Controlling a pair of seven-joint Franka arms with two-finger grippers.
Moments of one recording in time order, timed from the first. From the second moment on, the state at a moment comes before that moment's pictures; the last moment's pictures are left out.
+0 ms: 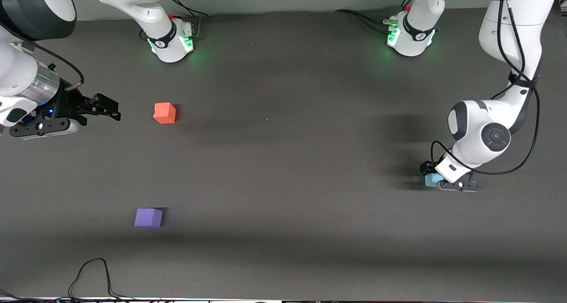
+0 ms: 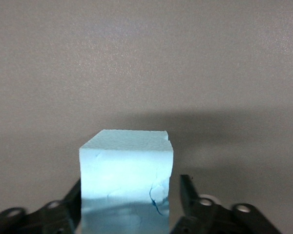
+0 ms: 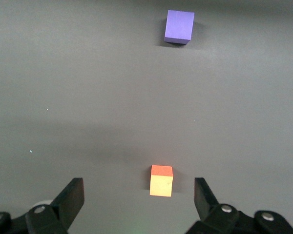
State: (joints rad) left arm -0.02 0.48 0.02 -2.08 0.01 2.59 0.06; right arm 0.06 -0.04 0.01 -1.77 0.04 1.68 -0.02
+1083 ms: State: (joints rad) left arm -0.08 0.29 0.00 -1.75 0.00 1.91 -0.13; right arm 0.06 -0.04 0.01 -1.77 0.04 1.68 -0.02
